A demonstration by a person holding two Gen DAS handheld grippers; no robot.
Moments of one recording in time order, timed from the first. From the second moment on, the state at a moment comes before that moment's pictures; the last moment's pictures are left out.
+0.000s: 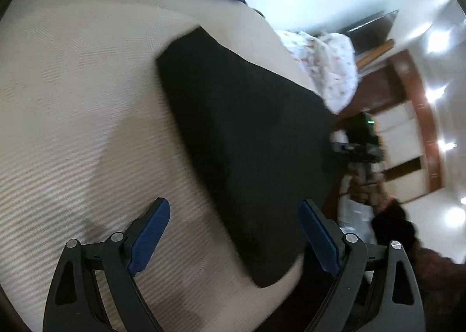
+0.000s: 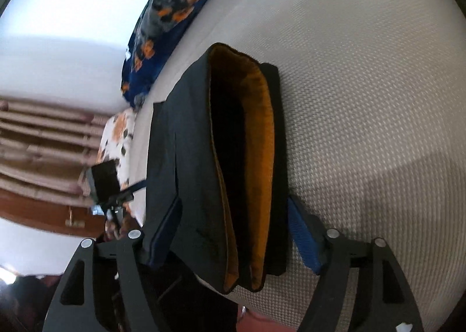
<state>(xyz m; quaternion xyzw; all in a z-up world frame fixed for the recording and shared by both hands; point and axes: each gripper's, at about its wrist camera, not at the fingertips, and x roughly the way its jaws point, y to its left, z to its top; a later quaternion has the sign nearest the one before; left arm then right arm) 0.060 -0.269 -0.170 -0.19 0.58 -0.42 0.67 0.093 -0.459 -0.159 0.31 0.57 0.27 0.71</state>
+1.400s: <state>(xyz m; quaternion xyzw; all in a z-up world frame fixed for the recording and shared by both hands) 0.056 -0.192 -0.163 -0.15 0.57 -0.35 0.72 0.081 -0.342 -0.185 0.41 0.49 0.34 0.69</state>
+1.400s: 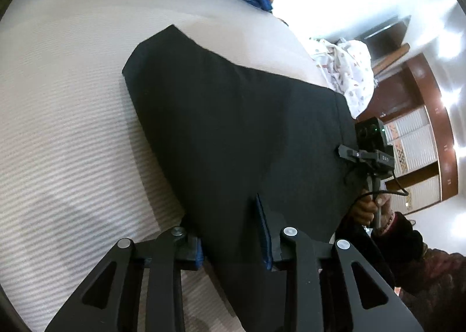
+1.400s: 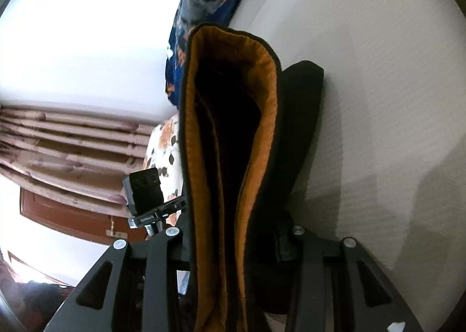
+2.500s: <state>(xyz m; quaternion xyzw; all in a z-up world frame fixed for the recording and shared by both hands) -0.012 -0.224 -0.118 0.11 0.42 -0.21 0.87 0.089 -0.266 -0.179 0.39 0.51 0.31 0.70</state>
